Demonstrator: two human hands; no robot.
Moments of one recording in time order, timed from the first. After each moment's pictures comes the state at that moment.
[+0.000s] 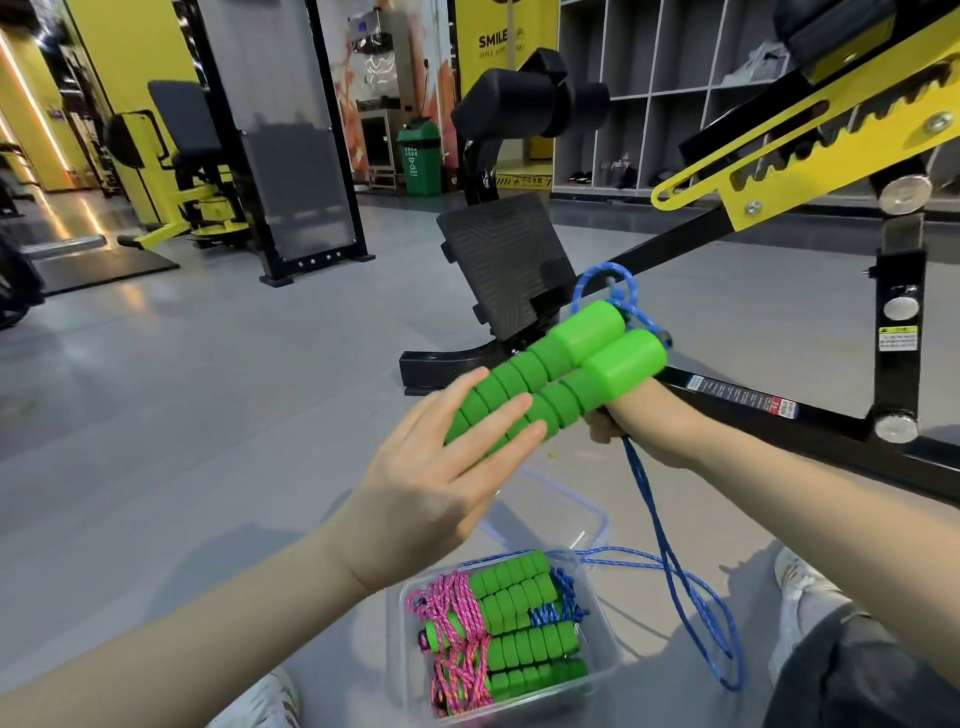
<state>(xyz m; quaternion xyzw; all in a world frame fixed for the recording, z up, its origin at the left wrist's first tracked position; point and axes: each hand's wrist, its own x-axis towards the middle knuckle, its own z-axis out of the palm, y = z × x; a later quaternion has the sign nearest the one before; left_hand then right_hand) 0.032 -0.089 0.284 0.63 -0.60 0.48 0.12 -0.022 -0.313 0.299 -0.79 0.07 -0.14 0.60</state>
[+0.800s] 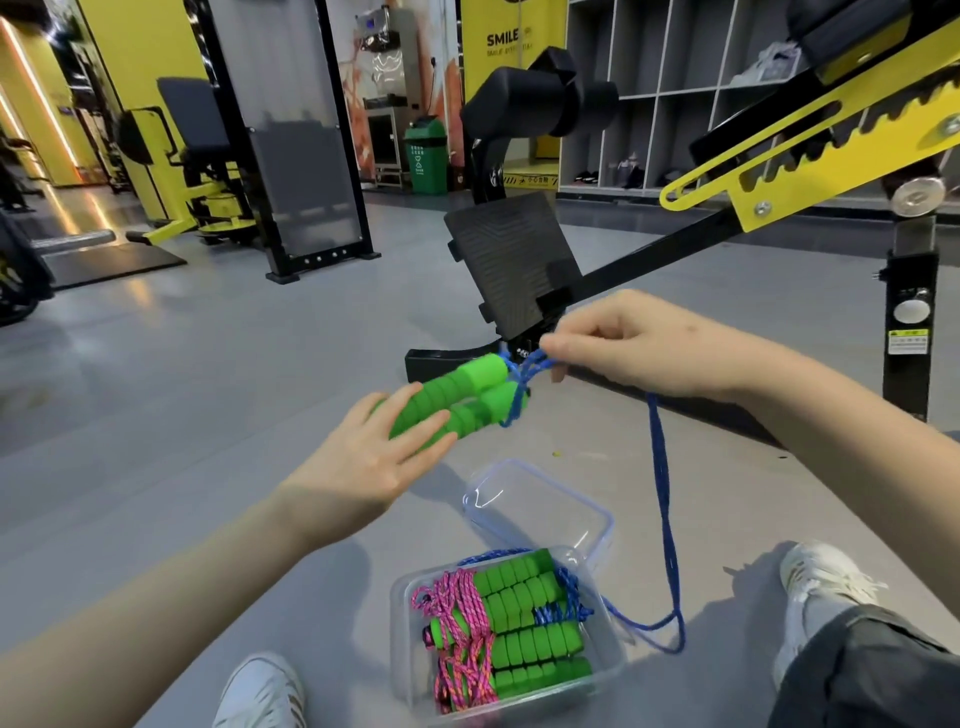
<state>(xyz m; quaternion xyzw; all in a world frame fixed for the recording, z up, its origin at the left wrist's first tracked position) 0.104 -0.047 0.265 0.68 -0.60 0.40 -0.12 -0.051 -0.283 0.389 -0.94 -0.08 -0.09 0.32</state>
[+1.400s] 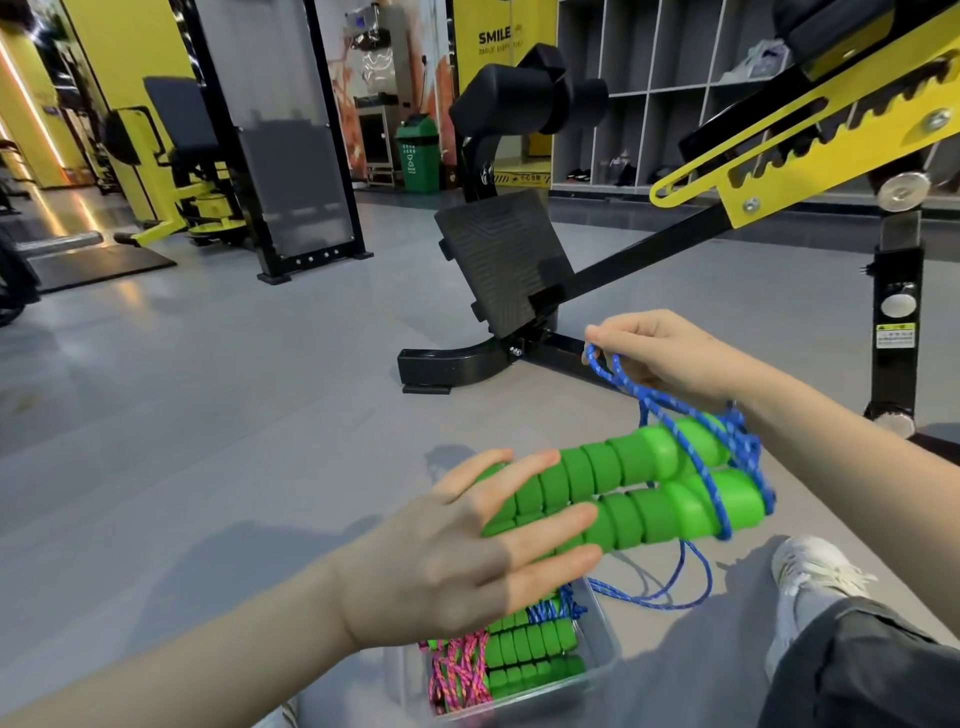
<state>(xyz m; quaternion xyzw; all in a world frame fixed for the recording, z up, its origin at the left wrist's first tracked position) 0.003 -0.078 0.280 0.55 -0.74 0.39 0.06 -0.030 -0.345 0.342 -0.83 0.00 -0.09 0.54</state>
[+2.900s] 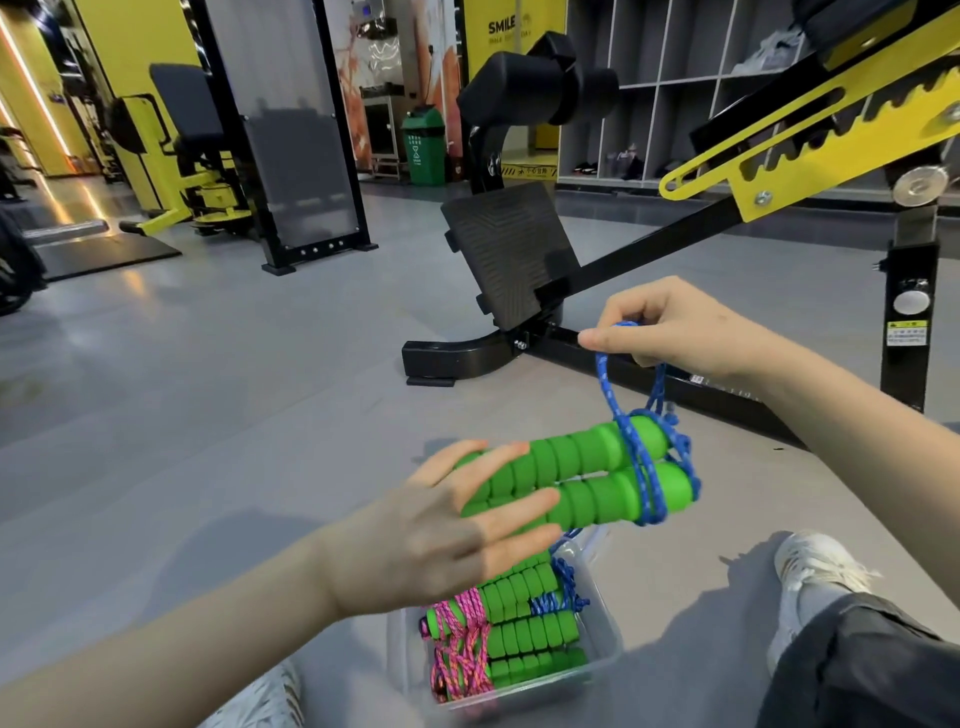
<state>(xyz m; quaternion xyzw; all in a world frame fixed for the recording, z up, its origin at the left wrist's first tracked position) 0.029 -0.068 0.262 0.56 -0.73 0.39 0.01 -0.038 -0.331 0.362 -0.88 -0.06 -0.13 0.44</state>
